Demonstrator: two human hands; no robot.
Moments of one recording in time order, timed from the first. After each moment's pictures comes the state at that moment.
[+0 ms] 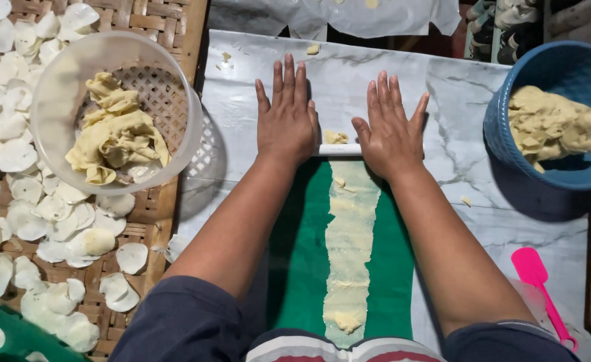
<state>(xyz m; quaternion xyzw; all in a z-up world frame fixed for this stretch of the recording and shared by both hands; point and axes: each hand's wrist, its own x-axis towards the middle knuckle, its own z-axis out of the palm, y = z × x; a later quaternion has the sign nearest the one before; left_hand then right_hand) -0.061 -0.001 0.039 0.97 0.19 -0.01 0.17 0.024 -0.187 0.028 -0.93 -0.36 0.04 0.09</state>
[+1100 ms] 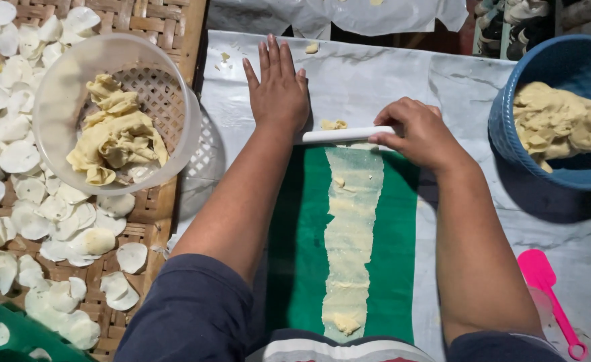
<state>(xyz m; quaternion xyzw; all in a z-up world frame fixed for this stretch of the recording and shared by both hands) -0.010 0.030 0.014 0.95 0.27 -0.02 0.14 0.065 -0.230 0.056 -0.88 -0.40 0.19 0.20</state>
